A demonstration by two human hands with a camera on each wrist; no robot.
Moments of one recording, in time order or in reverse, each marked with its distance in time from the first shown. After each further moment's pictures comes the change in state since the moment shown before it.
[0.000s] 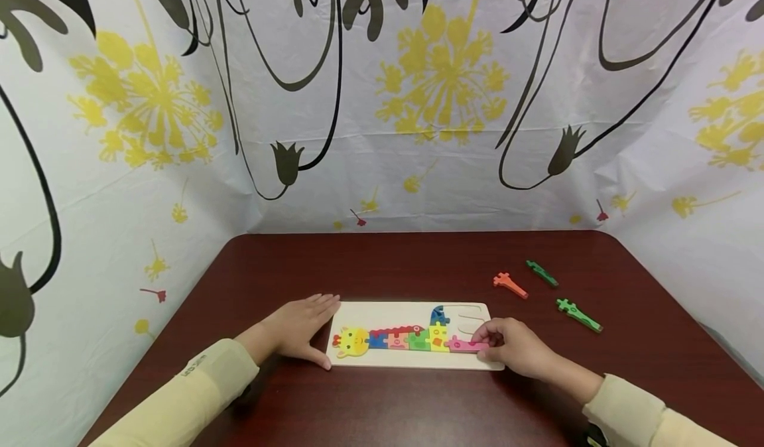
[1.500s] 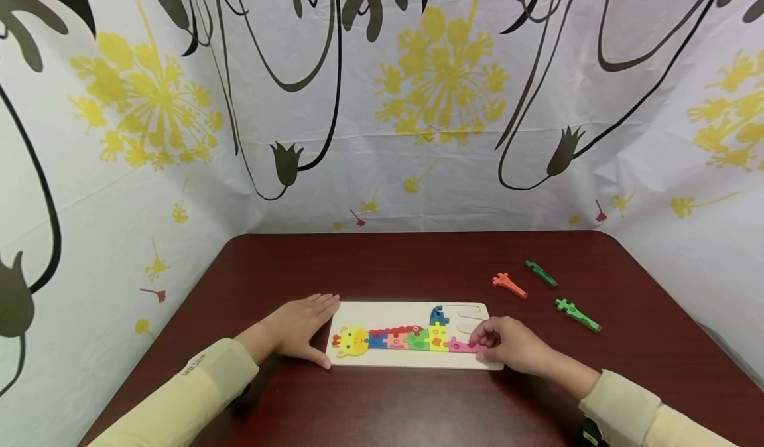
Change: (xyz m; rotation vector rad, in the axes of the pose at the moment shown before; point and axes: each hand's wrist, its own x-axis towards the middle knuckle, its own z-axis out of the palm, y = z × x) left_hand 0.000 0.000 -0.001 0.001 -0.004 -0.008; right_hand 0.003 0.003 -0.002 0.024 -0.057 -0.011
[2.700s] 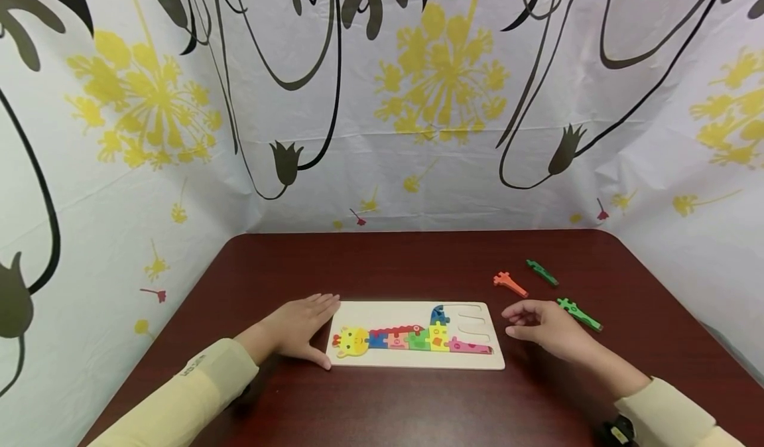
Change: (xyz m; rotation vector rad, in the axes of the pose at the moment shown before) left_hand 0.000 0.000 -0.001 -0.009 -0.008 0.004; right_hand -0.019 0.016 -0.044 0.086 0.170 0.065
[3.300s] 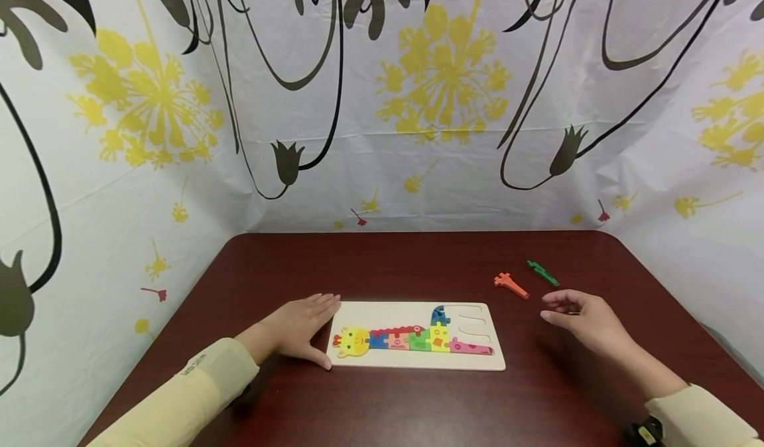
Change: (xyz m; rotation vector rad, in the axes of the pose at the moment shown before) left_hand 0.001 -0.001 0.001 0.011 -0.008 -0.002; right_hand -0.013 0.020 -0.039 -0.119 0.199 0.107
